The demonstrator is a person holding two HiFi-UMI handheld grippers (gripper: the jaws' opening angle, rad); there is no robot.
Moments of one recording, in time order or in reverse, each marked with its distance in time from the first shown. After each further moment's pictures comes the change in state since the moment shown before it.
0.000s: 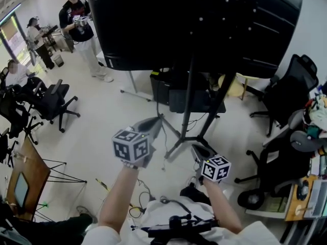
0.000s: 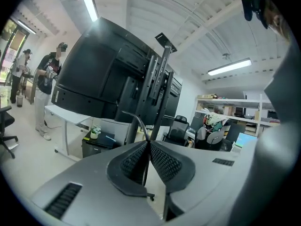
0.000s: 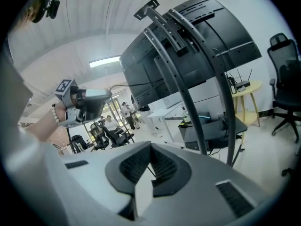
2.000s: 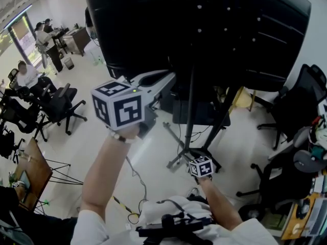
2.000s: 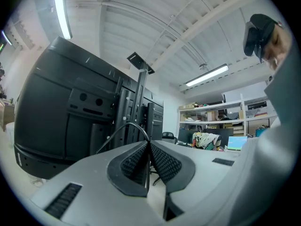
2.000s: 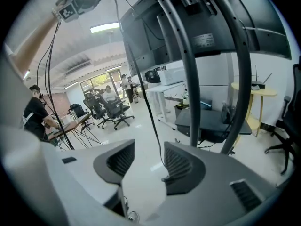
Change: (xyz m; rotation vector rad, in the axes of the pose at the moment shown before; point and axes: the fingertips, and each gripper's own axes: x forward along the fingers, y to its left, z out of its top) left arm 0.046 -0.087 0.229 0.178 -0.177 -0.214; right arm 0.100 -0.092 -0.063 -0.196 0.318 -0.042
